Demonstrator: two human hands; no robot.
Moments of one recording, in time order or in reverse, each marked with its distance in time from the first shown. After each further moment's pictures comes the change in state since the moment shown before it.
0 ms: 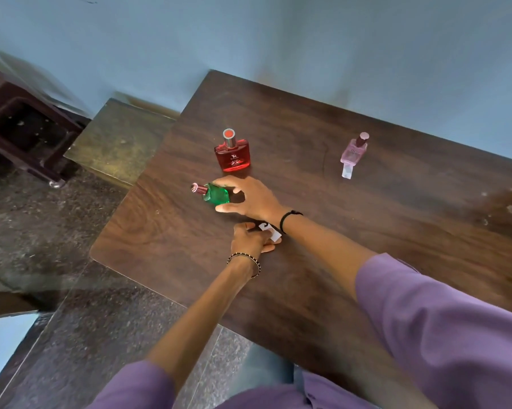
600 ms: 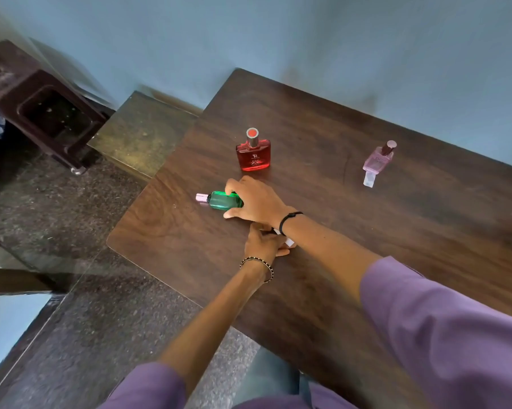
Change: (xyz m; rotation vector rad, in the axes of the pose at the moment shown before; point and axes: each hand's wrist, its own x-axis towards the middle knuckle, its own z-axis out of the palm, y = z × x) left_hand -0.002 -0.005 -0.005 -0.005 -0.038 0.068; right_hand 0.019 -0.016 0.017 -0.242 -0.038 -0.121
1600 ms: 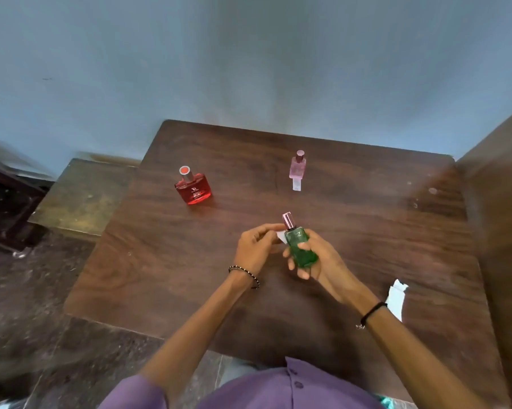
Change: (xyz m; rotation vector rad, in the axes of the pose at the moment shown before) left_hand -0.061 0.039 0.060 0.190 -0.425 0.313; right_hand -0.249 0.011 -0.057 1.522 0.479 0.498
